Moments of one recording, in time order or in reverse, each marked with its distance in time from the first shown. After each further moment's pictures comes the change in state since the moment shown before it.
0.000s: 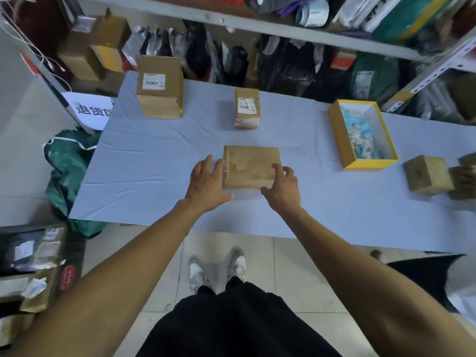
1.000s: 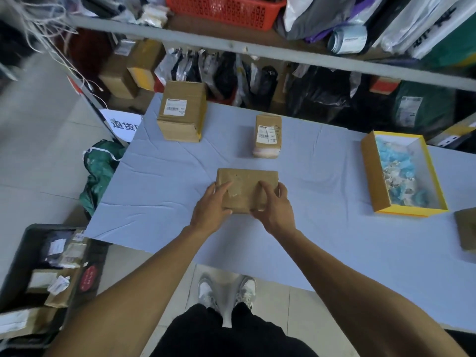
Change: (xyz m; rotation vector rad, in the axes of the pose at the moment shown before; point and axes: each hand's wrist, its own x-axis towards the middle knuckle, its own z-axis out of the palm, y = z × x) left_hand 0.057 -0.009 0.015 -0.271 0.001 -0.222; right_hand 0.077 -0.019 0.016 0.075 -0.182 -0.195
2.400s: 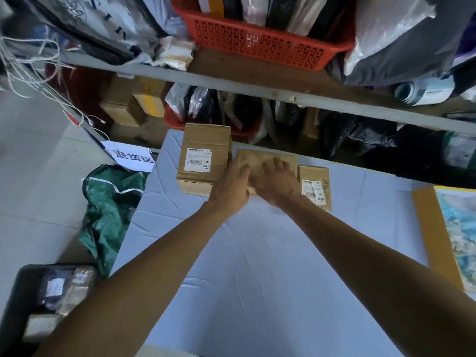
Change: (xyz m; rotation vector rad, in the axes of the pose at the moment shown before) left_hand 0.245 -0.015 -0.133 0.345 0.070 0.192; right_hand 0.279 -0.150 -0.005 -0.506 -0.069 -0.142
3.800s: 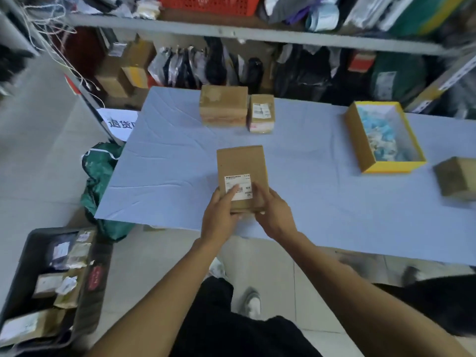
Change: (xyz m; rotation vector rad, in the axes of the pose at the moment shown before) left_hand -0.357 0.120 0.120 -0.552 0.095 -0.119; right_hand -0.399 0.044 0.119 0.529 0.155 0.015
